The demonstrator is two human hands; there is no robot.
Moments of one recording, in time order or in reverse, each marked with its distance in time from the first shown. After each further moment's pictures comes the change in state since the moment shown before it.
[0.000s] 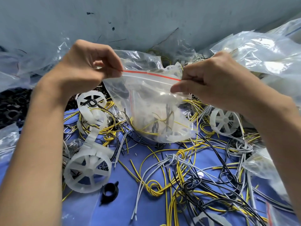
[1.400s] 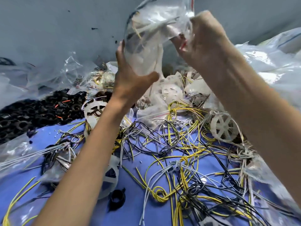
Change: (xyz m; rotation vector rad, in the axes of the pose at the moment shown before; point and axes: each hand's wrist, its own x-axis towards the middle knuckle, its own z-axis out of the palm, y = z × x) left_hand 0.031 0.025 0.069 -0.228 0.431 -0.257; right_hand 0.090 -0.019 -0.017 1.843 0.457 0.419
